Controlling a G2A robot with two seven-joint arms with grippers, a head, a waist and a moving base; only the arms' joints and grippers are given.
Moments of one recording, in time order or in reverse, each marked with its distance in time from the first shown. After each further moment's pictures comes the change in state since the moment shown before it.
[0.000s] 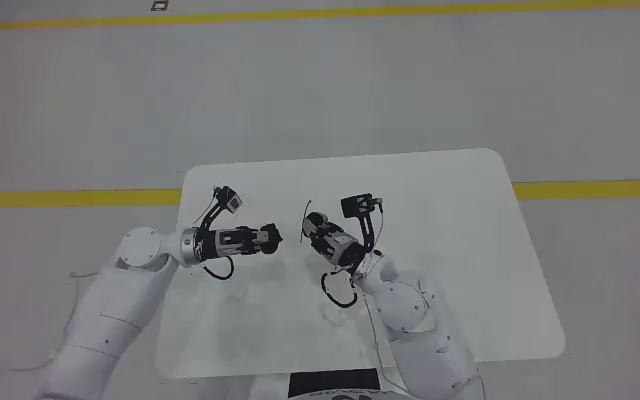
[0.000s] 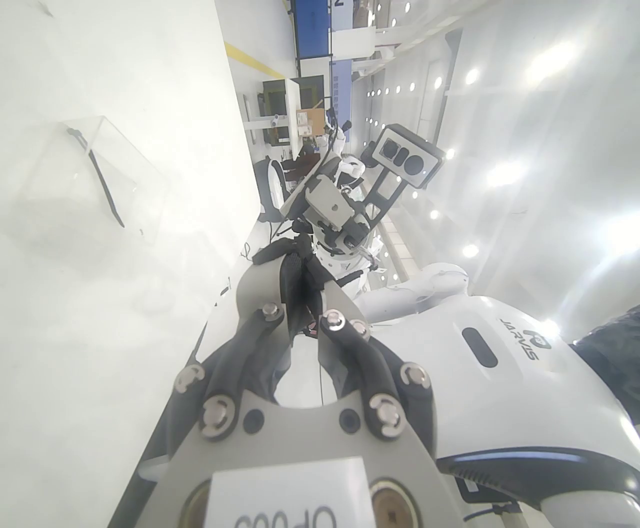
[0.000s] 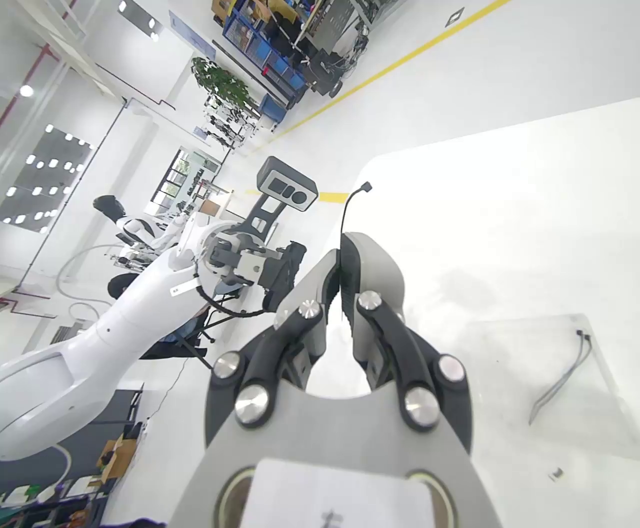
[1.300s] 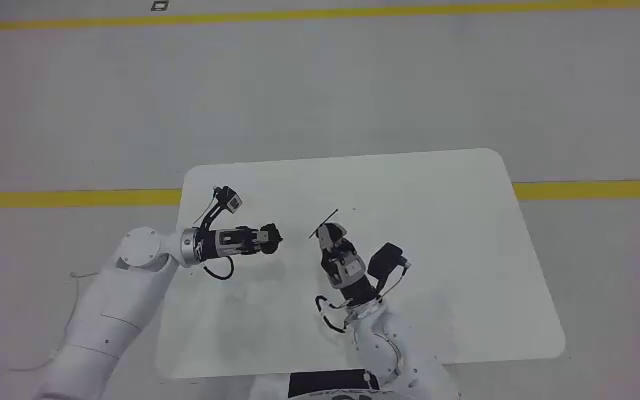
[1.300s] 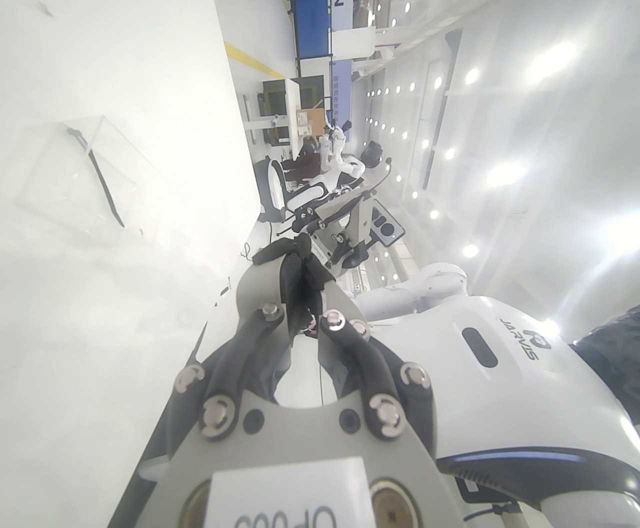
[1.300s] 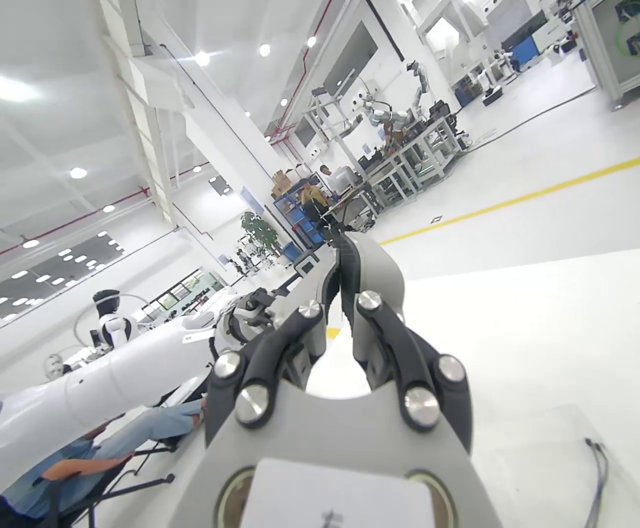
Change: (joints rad) left arm 0.000 0.000 0.000 0.000 0.000 0.000 0.000; right arm -0.084 0.108 -0.176 0.215 -0.235 -0.147 -1.054
